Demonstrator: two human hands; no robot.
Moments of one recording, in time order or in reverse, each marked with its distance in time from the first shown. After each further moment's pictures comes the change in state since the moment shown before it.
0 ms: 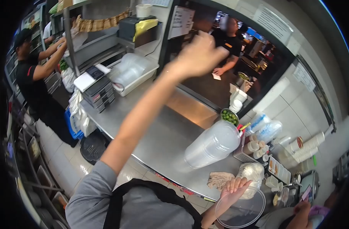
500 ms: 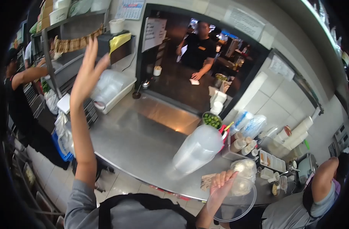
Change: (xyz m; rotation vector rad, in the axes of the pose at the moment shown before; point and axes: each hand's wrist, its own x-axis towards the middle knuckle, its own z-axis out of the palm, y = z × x) left_hand -0.089 -0.076 -0.150 0.149 0.264 -0.127; right_hand 0.014 0.019 0.015 0.001 -0.016 0.061
